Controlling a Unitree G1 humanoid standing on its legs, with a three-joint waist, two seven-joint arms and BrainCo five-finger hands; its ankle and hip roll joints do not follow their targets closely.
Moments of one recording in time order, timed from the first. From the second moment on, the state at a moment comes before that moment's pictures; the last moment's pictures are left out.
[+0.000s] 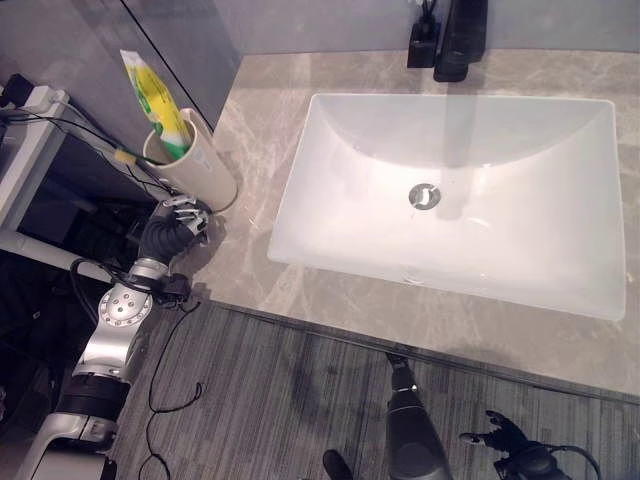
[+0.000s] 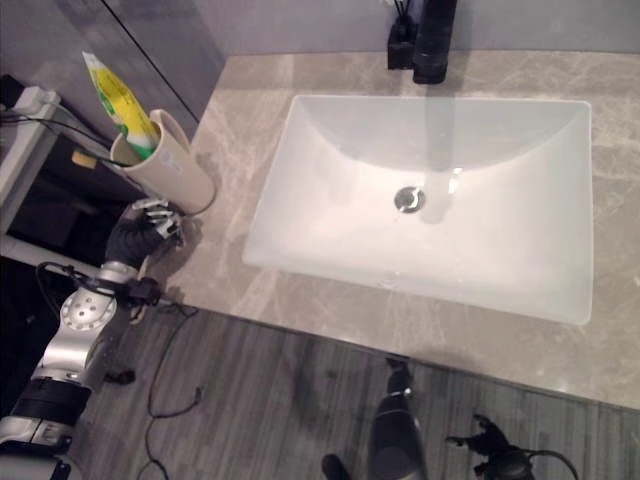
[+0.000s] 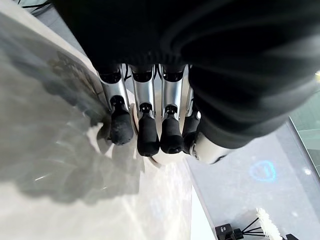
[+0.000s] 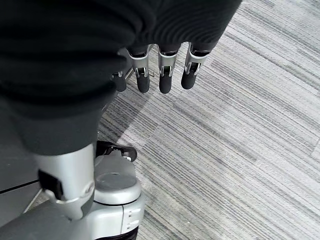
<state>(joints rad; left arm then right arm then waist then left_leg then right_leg) -0.37 0.69 -0.10 0.26 -0.50 -0.25 -0.04 -0.04 -0.47 0.11 1.13 -0.09 -0.09 0.00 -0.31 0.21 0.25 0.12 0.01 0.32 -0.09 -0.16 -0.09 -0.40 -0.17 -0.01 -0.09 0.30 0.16</state>
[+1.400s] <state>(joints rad) -0.61 0.71 -0.21 0.36 -0.41 -0.28 0.06 -0.10 -0.46 0.16 1.15 -0.08 -0.09 -0.02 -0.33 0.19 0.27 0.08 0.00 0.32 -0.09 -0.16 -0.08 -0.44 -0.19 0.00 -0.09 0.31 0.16</state>
